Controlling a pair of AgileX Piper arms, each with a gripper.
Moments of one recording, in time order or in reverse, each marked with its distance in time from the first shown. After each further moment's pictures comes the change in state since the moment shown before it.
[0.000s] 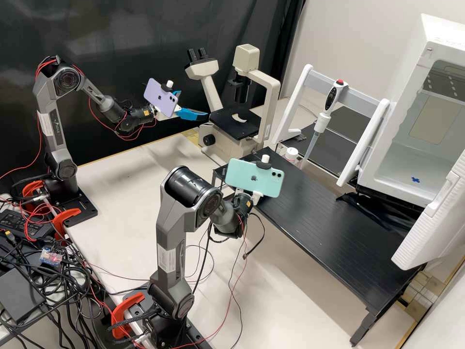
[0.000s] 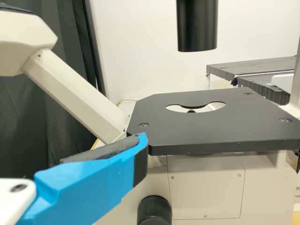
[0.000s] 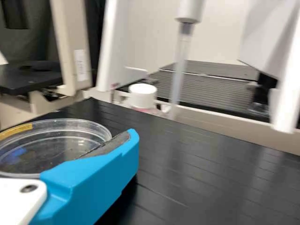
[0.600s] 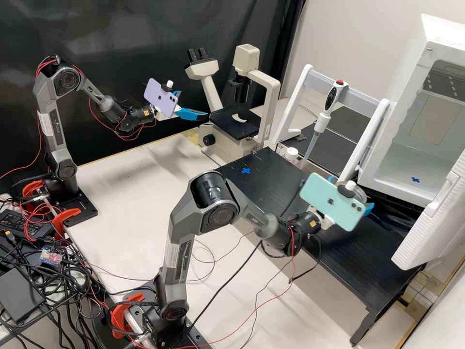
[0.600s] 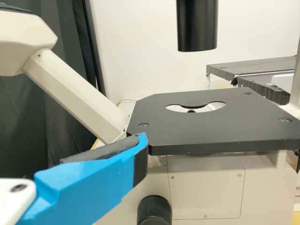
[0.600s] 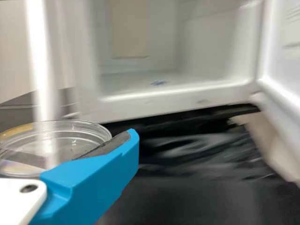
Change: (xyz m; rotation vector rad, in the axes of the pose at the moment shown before) left arm 0.000 0.000 0.000 0.000 0.000 0.000; right arm -0.010 0.147 0.097 0.086 -0.249 0.396
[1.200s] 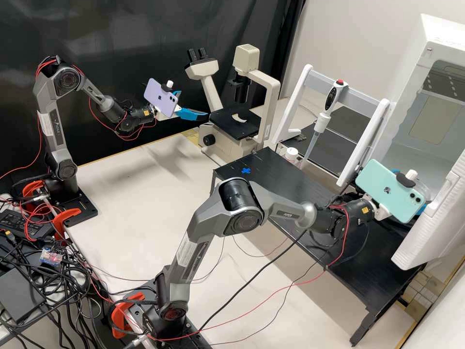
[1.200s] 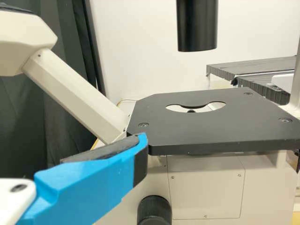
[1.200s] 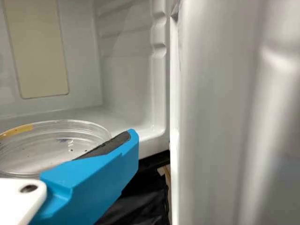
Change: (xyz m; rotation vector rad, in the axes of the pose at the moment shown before) left arm 0.000 0.000 0.000 0.000 0.000 0.000; right arm 0.088 0.079 -0.005 -0.008 -0.110 0.147
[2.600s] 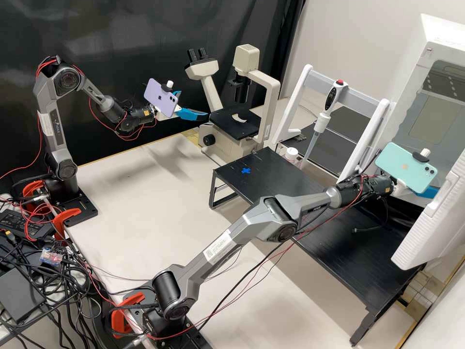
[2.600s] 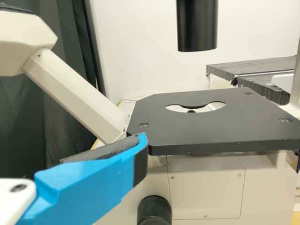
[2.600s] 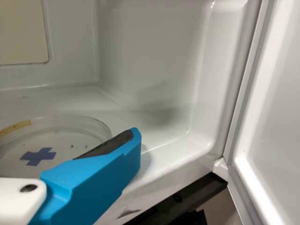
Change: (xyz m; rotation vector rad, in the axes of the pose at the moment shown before) left arm 0.000 0.000 0.000 0.000 0.000 0.000; right arm 0.129 -0.065 -0.014 -0.088 -0.139 -0.120
